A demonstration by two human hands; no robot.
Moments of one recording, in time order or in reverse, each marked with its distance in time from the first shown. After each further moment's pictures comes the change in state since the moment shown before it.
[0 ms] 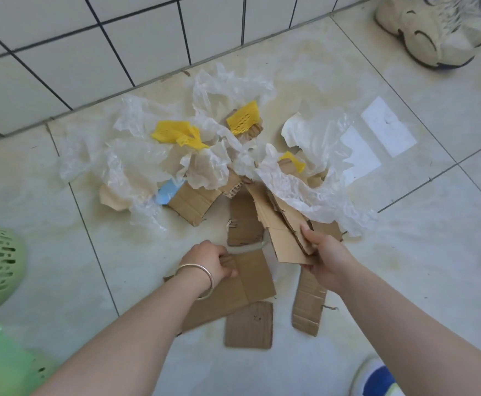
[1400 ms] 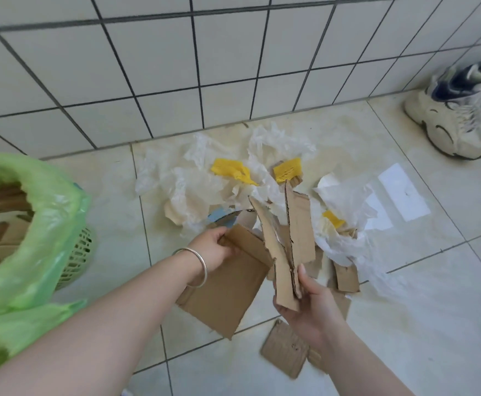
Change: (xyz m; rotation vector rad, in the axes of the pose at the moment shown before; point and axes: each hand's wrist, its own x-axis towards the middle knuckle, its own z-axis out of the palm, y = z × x) left_hand -0.069 -0.036 -0.106 -0.827 0.119 0.039; right_hand -0.095 0.016 0.084 0.278 -0.299 -0.003
